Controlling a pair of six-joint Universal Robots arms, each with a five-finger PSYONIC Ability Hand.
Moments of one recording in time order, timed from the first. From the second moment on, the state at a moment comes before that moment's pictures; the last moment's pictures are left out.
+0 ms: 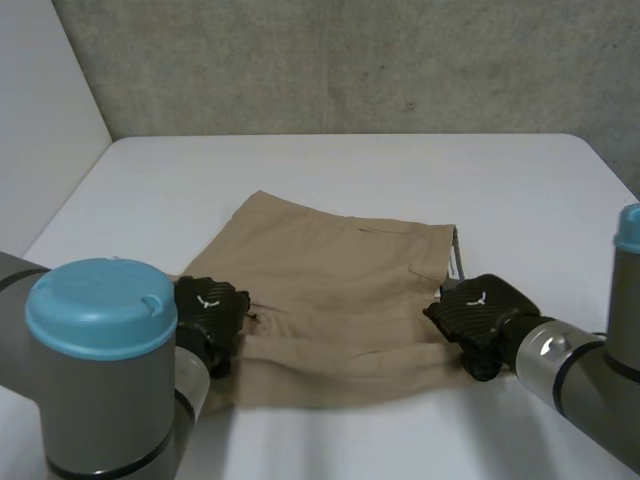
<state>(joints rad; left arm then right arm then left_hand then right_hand) 3.99 -1.85 -1.71 3.10 -1.94 3.45 1.97 -1.39 1.76 0.23 1.39 2.55 1.13 1.19 1.19 1.19 0.98 0.97 1.17 1.18 1.19 0.97</state>
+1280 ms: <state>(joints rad) 4.14 -2.25 -1.33 3.84 -1.70 3.80 1.95 -1.15 1.39 -0.25 1.62 2.56 0.21 0.20 0.21 0.20 0.05 0.21 0.23 0.21 0.23 0.07</state>
